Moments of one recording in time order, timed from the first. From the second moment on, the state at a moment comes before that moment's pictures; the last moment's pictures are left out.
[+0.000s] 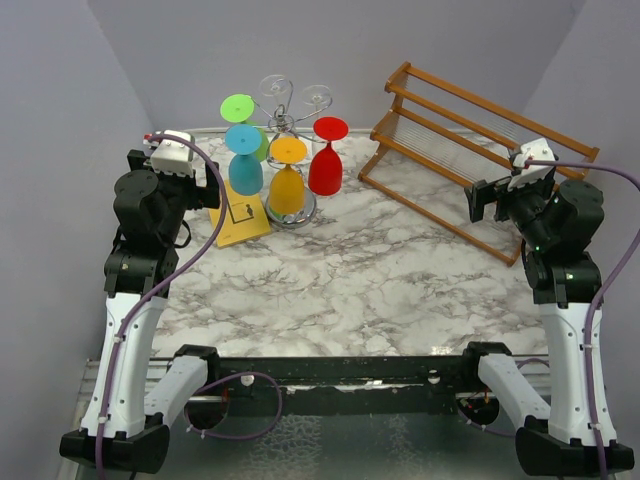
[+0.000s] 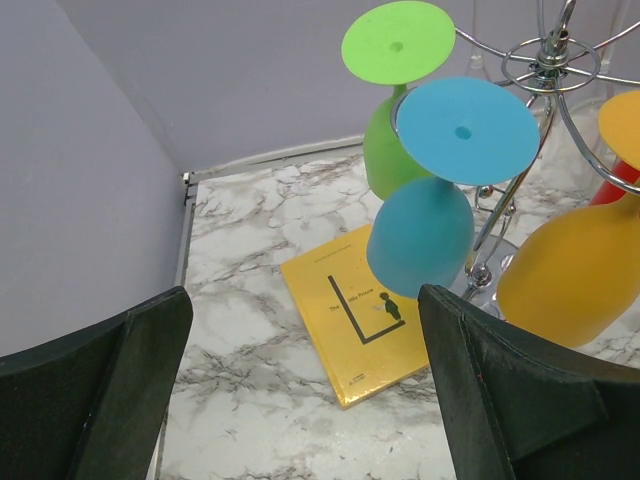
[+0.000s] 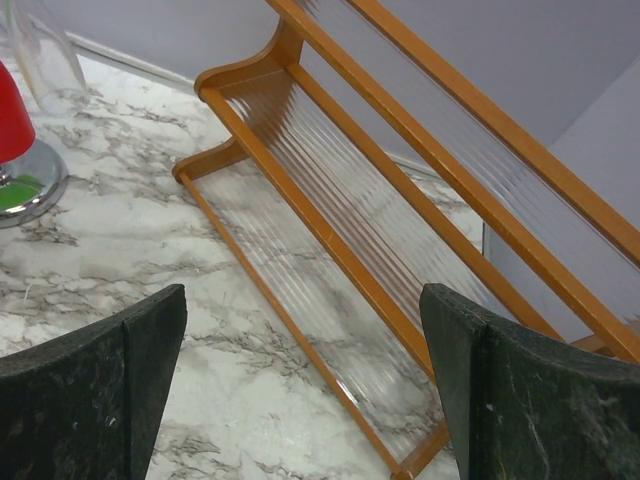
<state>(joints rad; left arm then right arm) -0.09 0.87 1.17 -0.41 -0.03 0.13 -0.05 0.81 1.13 -0.45 -0.26 -0.28</state>
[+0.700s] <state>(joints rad) -0.09 0.87 1.17 -0.41 -0.04 0.13 -0.05 0.82 1.13 -0.45 -0.26 -0.28</state>
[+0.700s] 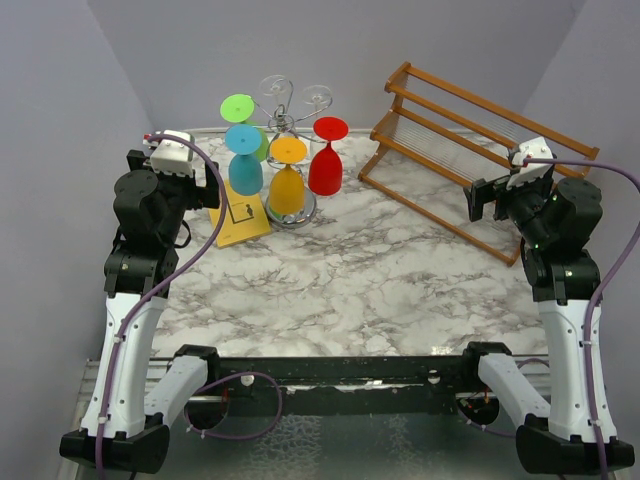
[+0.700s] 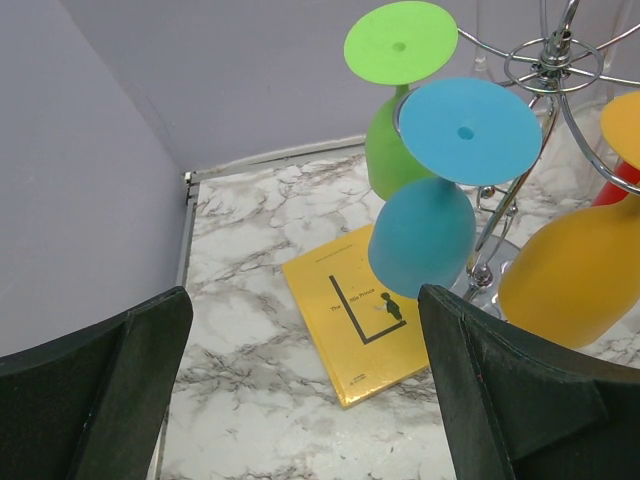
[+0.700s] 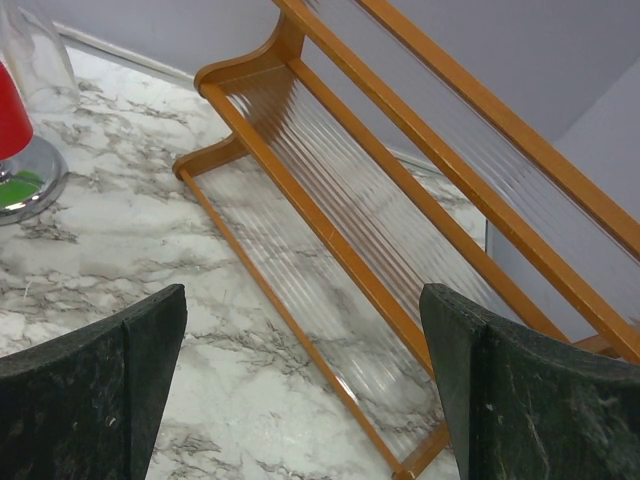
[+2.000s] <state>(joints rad) -0.09 0.87 1.17 -0.41 -0.05 0.12 -0.05 0.83 1.13 -0.45 -0.27 -0.28</state>
